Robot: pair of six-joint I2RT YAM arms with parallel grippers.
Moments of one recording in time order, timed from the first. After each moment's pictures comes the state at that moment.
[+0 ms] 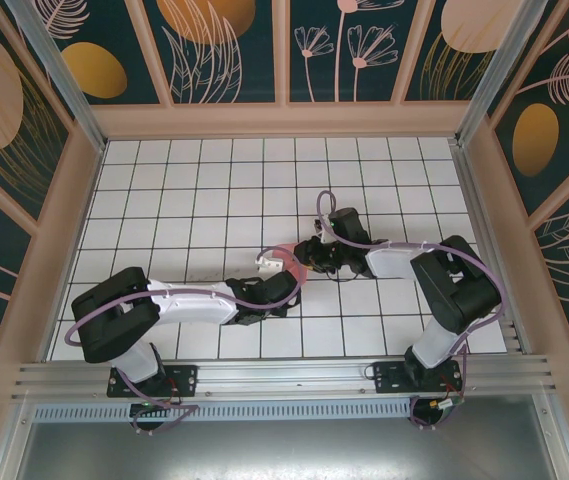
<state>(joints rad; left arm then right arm) -1.12 1.62 0.77 -0.24 -0.35 -0.89 0.56 1.67 0.72 0.17 -0.60 0.86</state>
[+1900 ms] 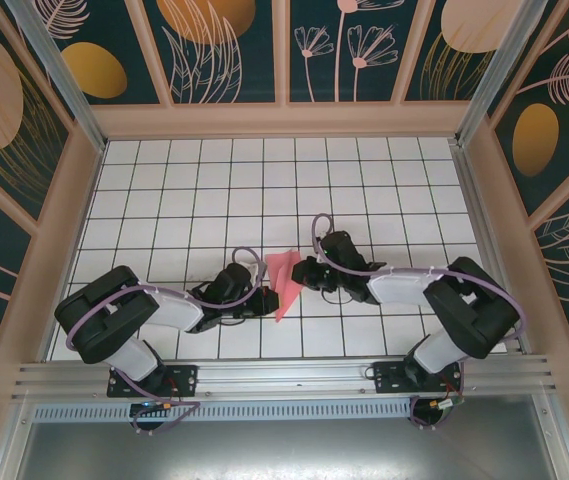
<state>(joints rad) -0.85 1.57 0.35 0.53 0.31 -0.94 0.74 1.53 0.56 0.25 -0.36 0.96</state>
